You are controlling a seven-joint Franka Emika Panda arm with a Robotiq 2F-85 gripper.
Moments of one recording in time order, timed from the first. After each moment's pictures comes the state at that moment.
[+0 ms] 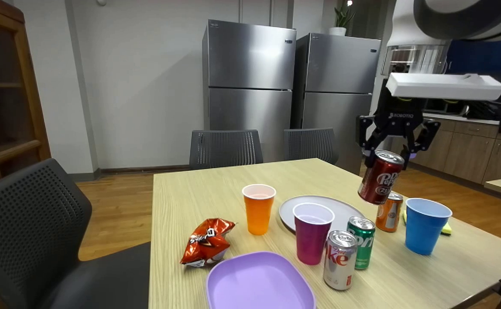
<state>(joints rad) -0.02 -0.42 0.08 -2.77 -0.07 2.46 0.57</state>
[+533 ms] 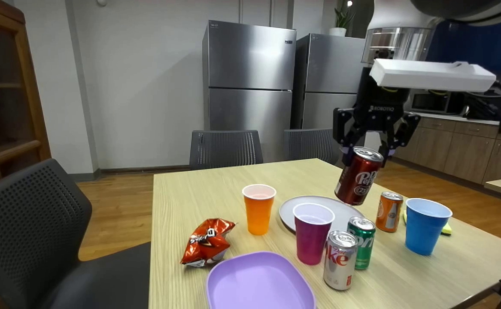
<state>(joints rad) 0.06 -0.46 0.20 -2.77 0.00 2.45 0.57</state>
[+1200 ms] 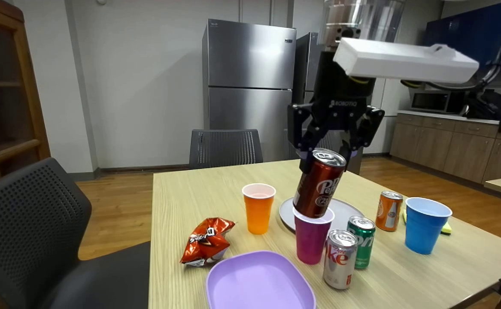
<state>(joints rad) 0.19 -0.43 0.36 -2.72 0.04 2.45 0.62</state>
